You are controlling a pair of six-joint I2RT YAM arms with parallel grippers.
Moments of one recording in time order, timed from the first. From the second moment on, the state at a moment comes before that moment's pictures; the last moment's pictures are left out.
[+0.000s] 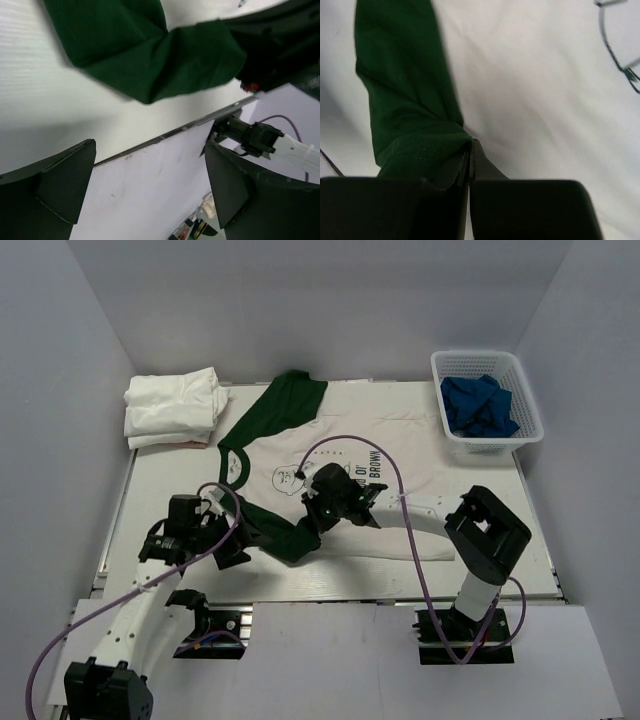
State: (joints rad) left arm -0.12 0.76 0.49 -0.68 0.61 -0.66; right arm 0.95 1.73 1.03 -0.11 -0.15 0.20
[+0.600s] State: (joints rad) left arm -0.31 1.13 0.41 -0.26 0.48 -0.93; right arm 0.88 1.65 0.95 -0.12 -0.14 0.37
